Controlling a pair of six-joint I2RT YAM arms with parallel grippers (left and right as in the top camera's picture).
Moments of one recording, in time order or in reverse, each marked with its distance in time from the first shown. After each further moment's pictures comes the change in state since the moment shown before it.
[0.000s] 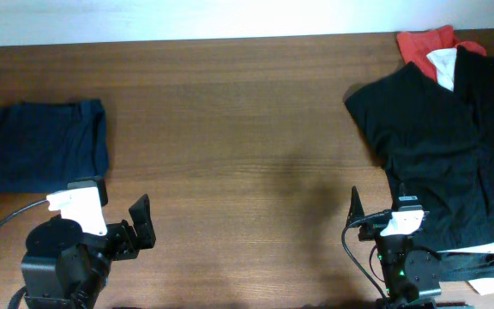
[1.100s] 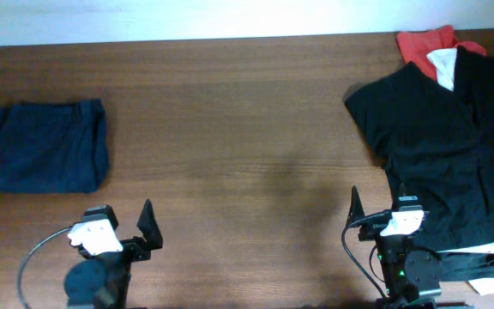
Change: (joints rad) left arm 0.113 -0.488 -0.700 0.546 0.029 0.011; right arm -0.001 -0.002 0.000 0.000 0.000 -0.001
